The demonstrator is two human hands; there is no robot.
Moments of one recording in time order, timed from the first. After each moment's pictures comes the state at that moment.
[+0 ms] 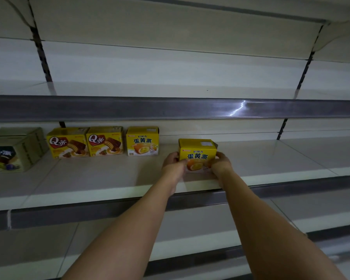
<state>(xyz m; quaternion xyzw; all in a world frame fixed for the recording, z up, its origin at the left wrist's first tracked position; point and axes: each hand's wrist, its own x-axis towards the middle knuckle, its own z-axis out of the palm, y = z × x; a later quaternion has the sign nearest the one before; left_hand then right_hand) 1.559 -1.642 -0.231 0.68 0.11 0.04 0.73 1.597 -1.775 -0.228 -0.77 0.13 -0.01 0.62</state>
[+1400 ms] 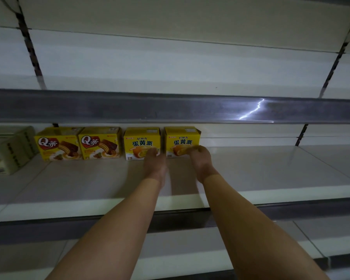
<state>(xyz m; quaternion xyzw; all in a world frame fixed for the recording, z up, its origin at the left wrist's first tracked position) 1.629 -1.607 -0.246 0.68 0.22 0.16 0.69 1.661 -1.716 -0.239 -0.73 -0.02 0.02 0.69</state>
